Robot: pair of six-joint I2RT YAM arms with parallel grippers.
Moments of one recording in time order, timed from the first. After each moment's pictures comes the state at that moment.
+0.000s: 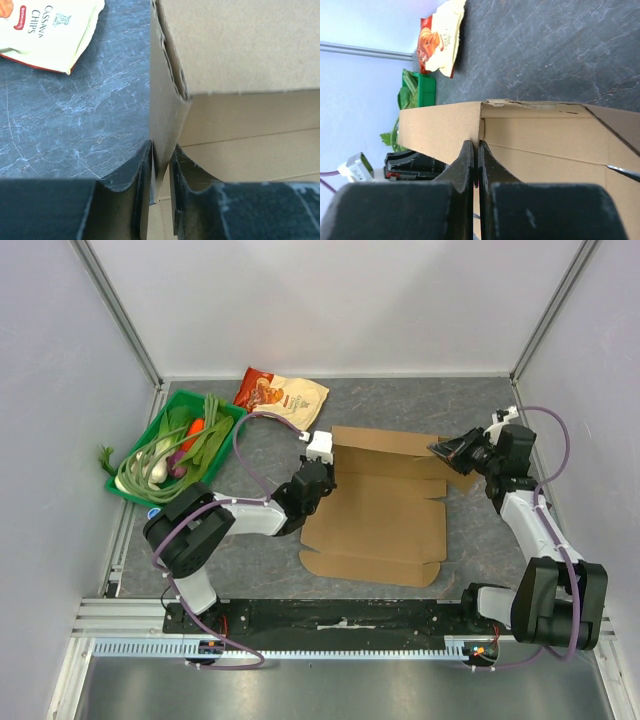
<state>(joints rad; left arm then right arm) -0.83 1.74 0.79 0.70 -0.51 -0.22 -0.13 1.22 0.75 -0.01 -0.57 0.82</state>
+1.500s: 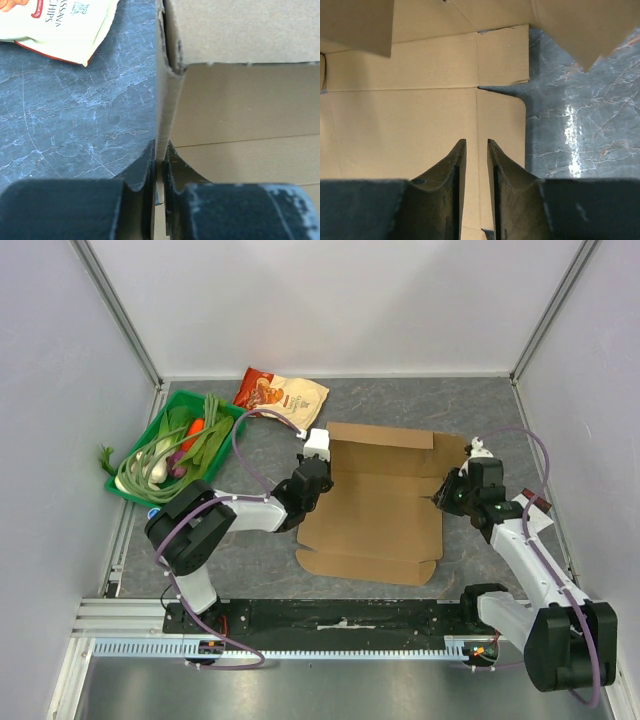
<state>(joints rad) -0.80 1.76 0.81 0.65 -0.54 -0.24 0.04 1.01 0.59 -0.37 -0.13 0.40</state>
